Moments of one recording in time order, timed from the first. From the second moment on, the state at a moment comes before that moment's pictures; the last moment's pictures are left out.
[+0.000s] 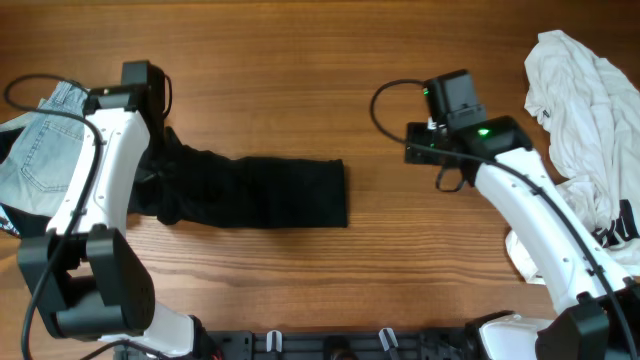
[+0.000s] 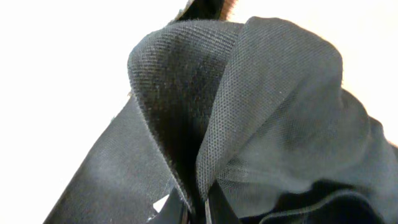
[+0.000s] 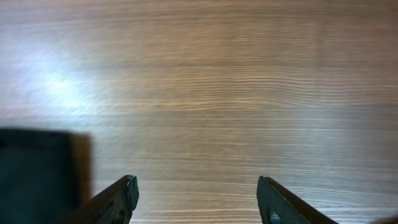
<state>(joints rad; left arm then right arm) 0.07 1.72 1.37 -1.20 -0.26 -0.49 0.29 1.50 1.19 -0.84 0.14 0.31</state>
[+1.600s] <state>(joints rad) -0.16 1.67 1.43 -1.02 0.06 -0.54 0.44 1.69 1.19 -0.78 -0.54 0.00</state>
